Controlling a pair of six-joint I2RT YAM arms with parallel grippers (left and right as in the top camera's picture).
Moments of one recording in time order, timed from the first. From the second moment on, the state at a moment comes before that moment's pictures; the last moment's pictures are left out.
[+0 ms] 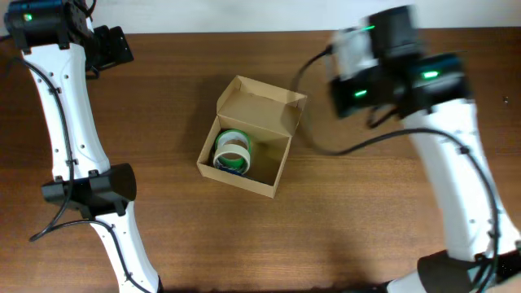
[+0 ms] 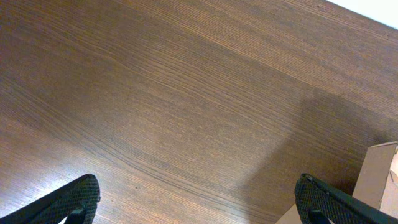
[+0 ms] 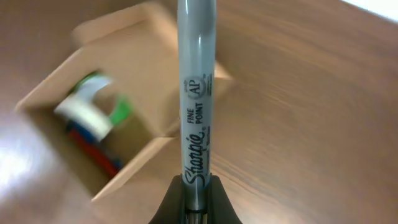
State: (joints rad) left arm 0.14 2.30 2.85 -1.69 -0.12 -0.24; right arm 0.31 1.69 1.93 -1.26 -0.14 -0.17
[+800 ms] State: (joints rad) left arm 0.14 2.30 2.85 -1.69 -0.12 -0.24; right arm 0.73 2.06 1.93 -1.29 -0.10 -0.48
